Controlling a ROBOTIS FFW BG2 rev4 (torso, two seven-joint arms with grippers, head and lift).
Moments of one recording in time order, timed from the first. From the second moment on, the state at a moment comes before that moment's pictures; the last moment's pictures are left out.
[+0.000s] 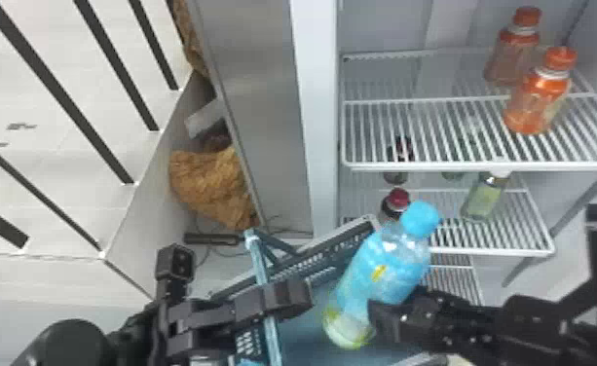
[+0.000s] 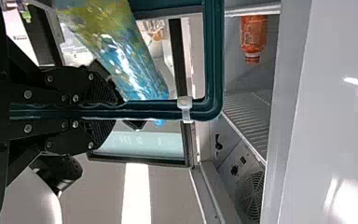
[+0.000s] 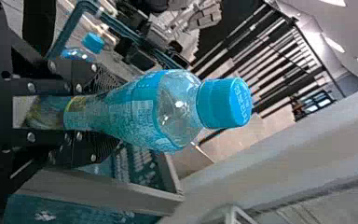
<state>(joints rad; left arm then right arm) 0.31 0.20 0.23 -1.81 0.98 1.44 -1.28 0.55 -0.23 -0.06 -2.68 -0.43 1.27 0.68</state>
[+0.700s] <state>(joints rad) 0.31 0.21 0.23 -1.81 0.99 1.44 -1.28 0.54 -0.23 -0.08 -2.68 -0.40 1.24 0.68</state>
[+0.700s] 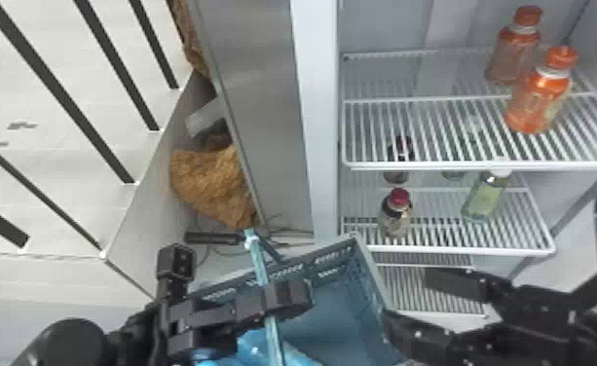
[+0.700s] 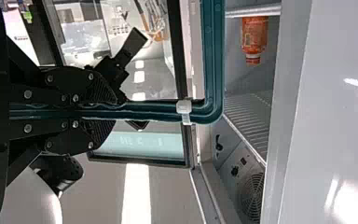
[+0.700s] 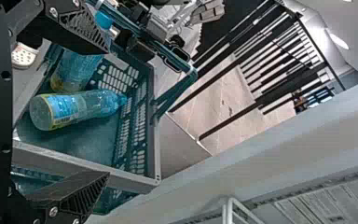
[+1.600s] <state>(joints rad) 0.33 0.20 0.25 -1.81 0.96 1.44 -1.27 0.82 -0.15 -0.17 -2.36 -0.32 0.29 0.55</state>
